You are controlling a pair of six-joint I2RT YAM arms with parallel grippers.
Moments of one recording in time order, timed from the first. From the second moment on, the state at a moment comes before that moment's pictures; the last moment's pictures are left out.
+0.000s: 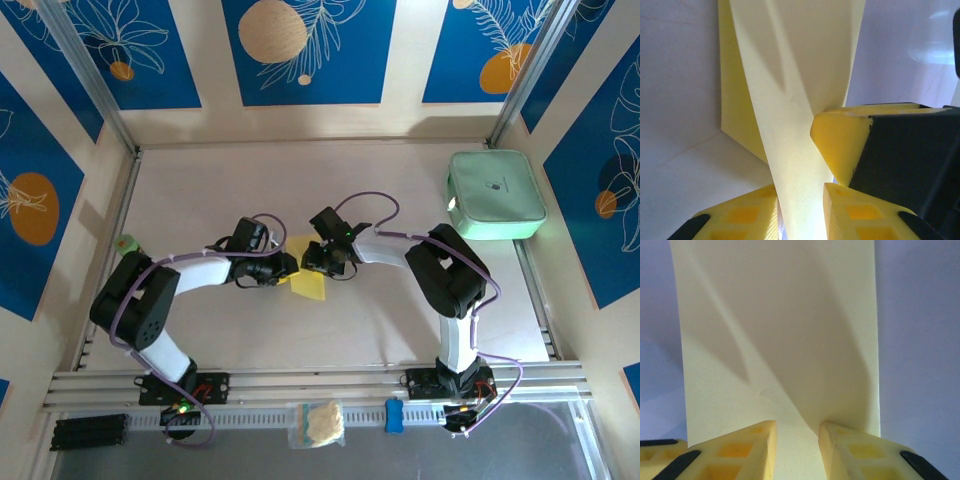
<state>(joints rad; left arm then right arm) -0.48 1.64 0.74 -0.05 0.55 -0.87 0.72 1.92 1.15 -0.33 -0.24 0.91</state>
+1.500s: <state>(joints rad) -0.45 1.65 0.71 0.09 0.56 -1.08 0.95 1.55 0.64 0.18 0.00 -0.01</state>
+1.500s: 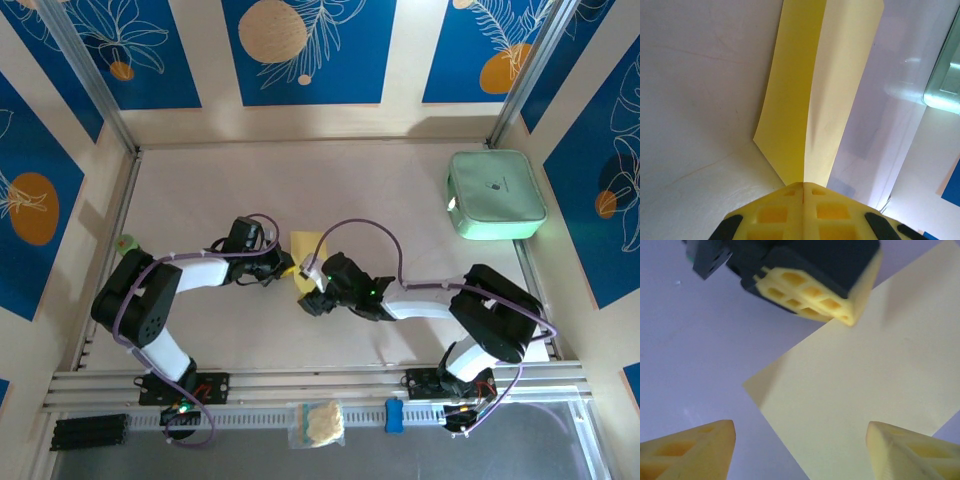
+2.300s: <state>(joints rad) -0.45 1.65 0.71 0.09 0.56 -1.08 1.00 1.67 0.64 0.39 0.21 -0.26</state>
